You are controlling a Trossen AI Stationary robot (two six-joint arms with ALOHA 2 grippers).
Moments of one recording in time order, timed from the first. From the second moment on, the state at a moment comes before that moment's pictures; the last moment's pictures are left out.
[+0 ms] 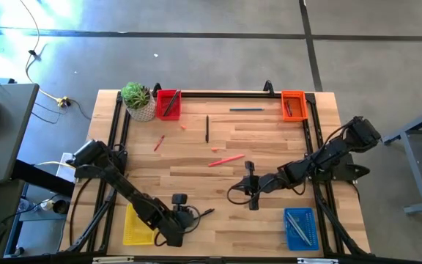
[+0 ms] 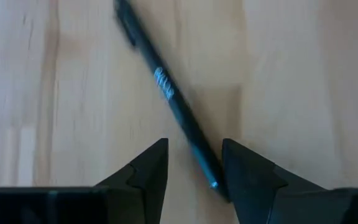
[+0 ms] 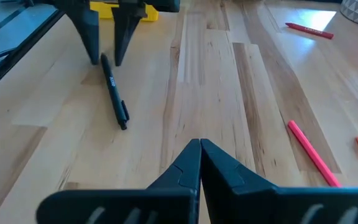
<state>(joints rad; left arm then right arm) -0.60 1.91 1.08 -0.31 -0.36 -0.58 0.43 1.55 0.57 0.46 0.32 0.13</state>
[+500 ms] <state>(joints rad) -0.60 1.93 1.08 -0.36 -0.30 -0.50 0.43 1.55 0.57 0.45 0.32 0.14</state>
